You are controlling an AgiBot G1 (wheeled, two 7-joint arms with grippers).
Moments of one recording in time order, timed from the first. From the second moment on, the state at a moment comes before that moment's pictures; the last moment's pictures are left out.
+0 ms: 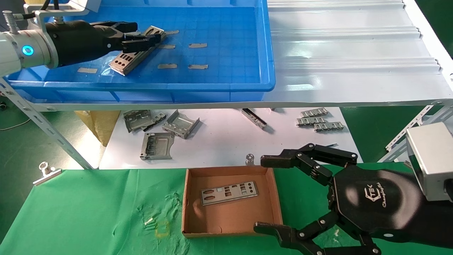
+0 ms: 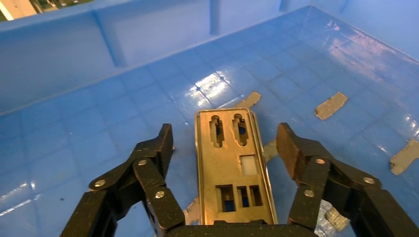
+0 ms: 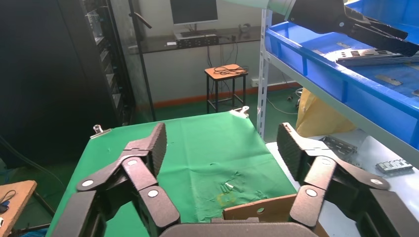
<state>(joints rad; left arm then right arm) -1.97 1.16 0.49 0.00 1.32 0.98 0.03 1.08 -0.59 -0.32 1.28 -0.70 -1.48 0.17</state>
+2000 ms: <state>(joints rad) -1.63 1.17 0.55 -0.39 1.26 1.45 0.29 1.09 -0.59 -0.32 1.28 -0.70 -1.48 0.16</state>
